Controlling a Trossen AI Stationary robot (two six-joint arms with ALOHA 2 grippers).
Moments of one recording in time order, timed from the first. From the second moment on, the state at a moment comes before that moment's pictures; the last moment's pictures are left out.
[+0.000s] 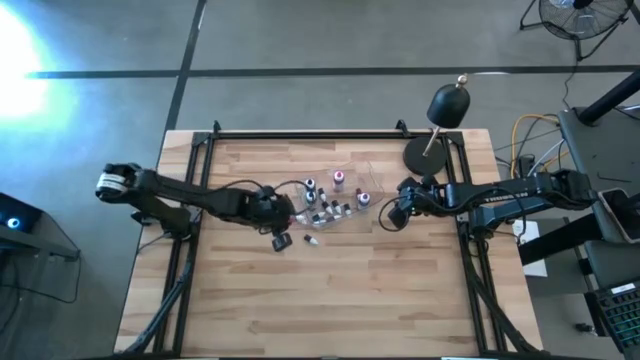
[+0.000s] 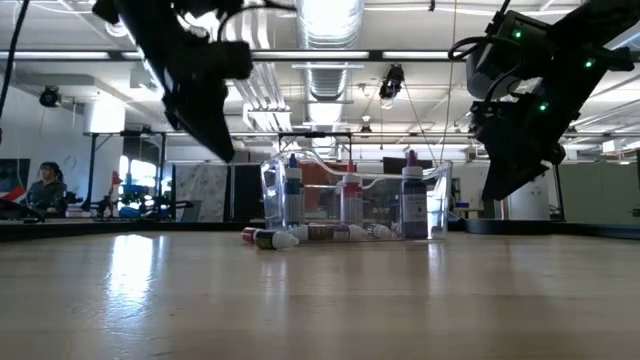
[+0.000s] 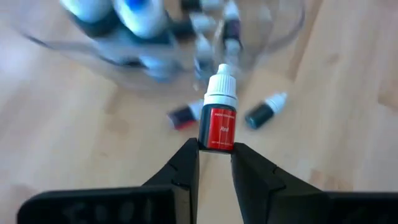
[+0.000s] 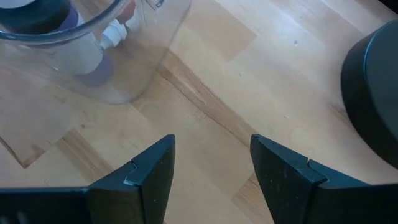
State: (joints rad) left arm -0.08 1.37 0.90 -0.51 -0.24 -0.42; right arm -0.08 1.11 0.50 -0.49 0.45 0.63
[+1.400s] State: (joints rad) left arm -0.23 1.57 0.94 -0.25 -0.21 -0.01; right arm -0.08 1.11 0.49 -0.46 0.47 0.63
